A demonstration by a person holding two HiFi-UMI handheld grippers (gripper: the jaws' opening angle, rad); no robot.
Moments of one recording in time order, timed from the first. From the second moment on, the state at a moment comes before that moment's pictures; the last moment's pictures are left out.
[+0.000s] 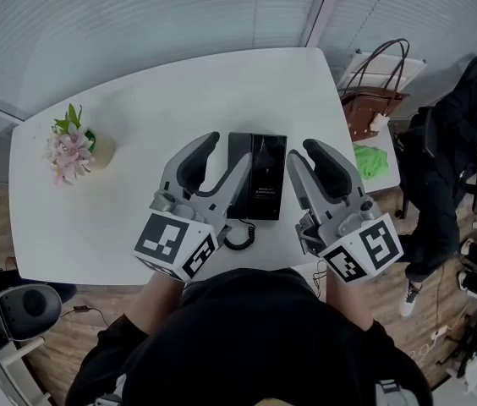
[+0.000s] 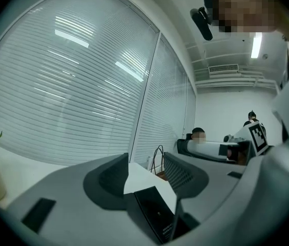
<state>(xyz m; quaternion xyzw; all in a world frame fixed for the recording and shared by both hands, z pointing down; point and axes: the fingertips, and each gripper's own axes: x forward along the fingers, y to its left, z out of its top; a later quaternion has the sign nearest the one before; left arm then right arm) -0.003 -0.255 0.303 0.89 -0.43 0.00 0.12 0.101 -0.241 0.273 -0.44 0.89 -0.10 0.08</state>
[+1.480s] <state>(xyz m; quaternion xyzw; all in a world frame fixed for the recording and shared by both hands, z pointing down) -0.010 -0.249 0.293 0.90 -0.43 -0.01 0.10 0.103 -0.240 0.270 -0.46 0.88 -0.09 0.08</state>
